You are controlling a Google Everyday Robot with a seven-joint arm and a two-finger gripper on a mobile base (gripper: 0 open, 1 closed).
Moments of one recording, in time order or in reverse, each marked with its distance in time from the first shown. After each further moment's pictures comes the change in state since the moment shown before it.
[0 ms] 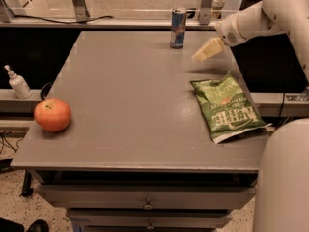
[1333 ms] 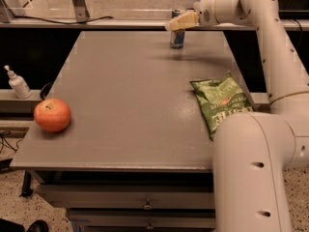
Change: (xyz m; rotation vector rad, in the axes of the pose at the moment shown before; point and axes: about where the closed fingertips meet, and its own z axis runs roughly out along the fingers) arm -0.109 -0.037 0.049 -0.011 -0.342 0.185
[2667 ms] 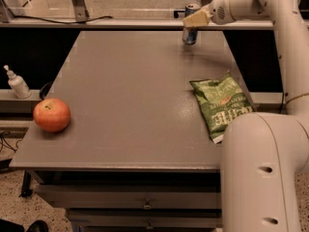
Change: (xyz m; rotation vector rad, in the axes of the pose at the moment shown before) arm 0.014 -0.005 -0.039 0.025 0.111 0.024
